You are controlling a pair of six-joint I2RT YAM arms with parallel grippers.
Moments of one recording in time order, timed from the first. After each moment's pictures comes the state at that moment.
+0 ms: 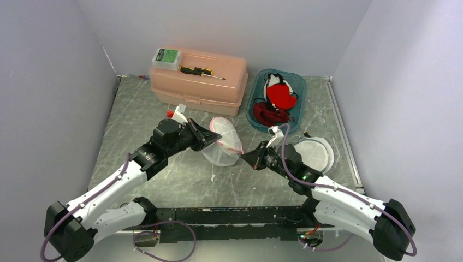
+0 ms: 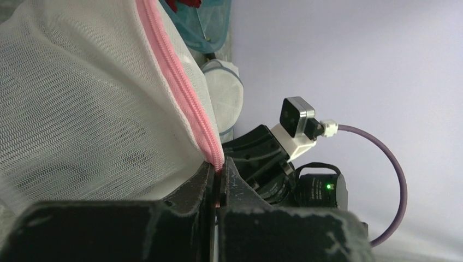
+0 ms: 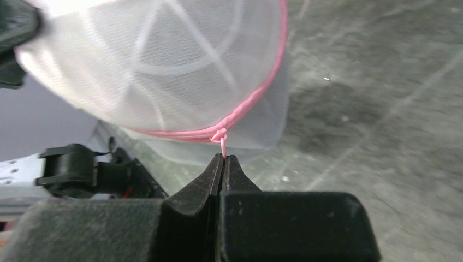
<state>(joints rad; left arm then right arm) -0.65 0.95 0.75 -0.07 0.18 -1.24 0.80 0.86 0.38 0.24 -0.06 0.74</state>
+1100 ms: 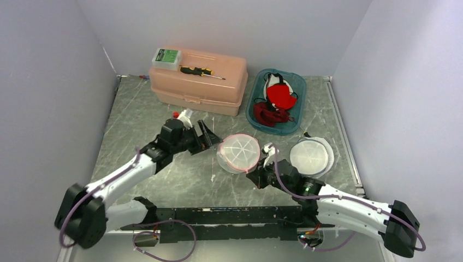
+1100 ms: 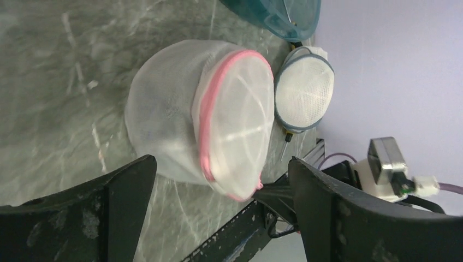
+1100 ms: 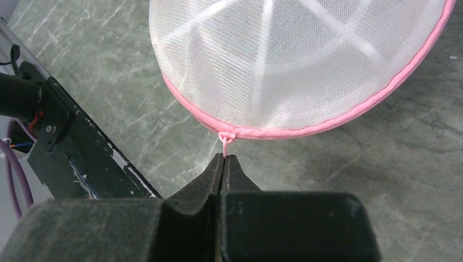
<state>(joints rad) -0.54 1.20 0.66 0.06 0.33 -0.91 0.98 0.69 0.26 -0.02 0.10 0.53</state>
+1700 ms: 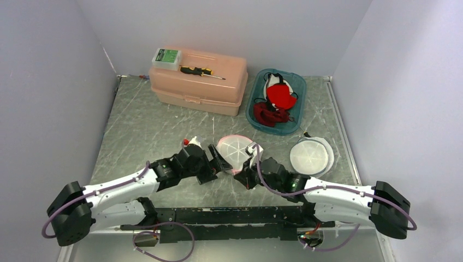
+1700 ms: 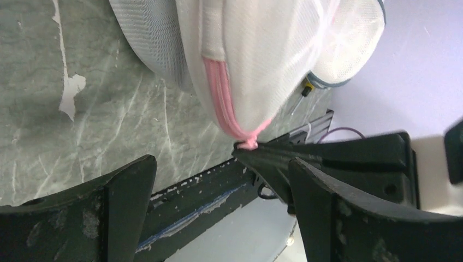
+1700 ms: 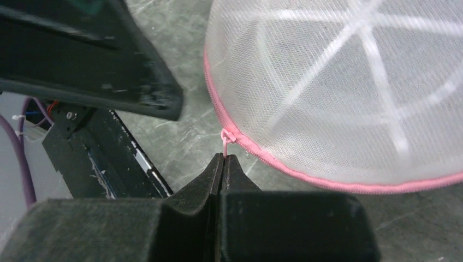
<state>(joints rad) -0.92 1.03 0.56 -0.18 0.04 -1.30 1.07 0.96 0.34 0.18 0.07 0.49</state>
